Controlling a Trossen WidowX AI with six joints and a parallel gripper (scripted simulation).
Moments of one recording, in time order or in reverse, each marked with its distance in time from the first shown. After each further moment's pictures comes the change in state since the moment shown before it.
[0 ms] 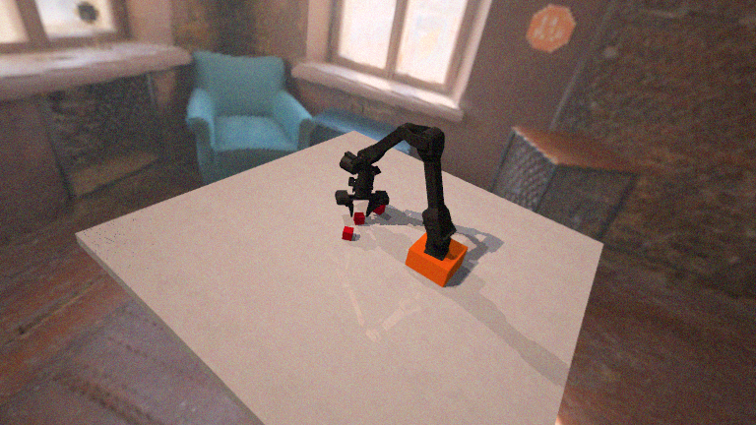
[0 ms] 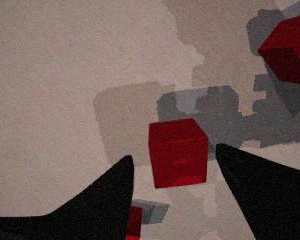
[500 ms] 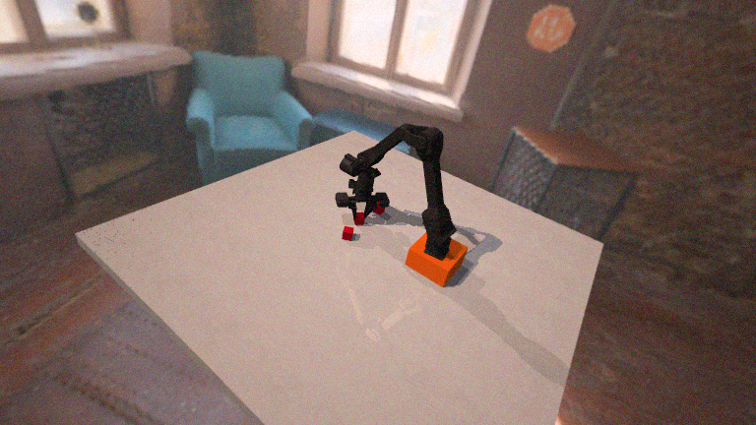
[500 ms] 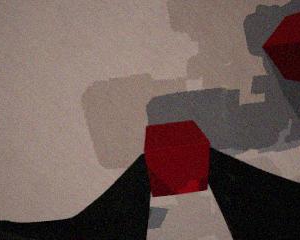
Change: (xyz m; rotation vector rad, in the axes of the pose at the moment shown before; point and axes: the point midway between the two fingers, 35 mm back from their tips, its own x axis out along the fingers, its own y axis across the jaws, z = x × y) arm 0.008 -0.001 -0.002 0.000 0.004 -0.004
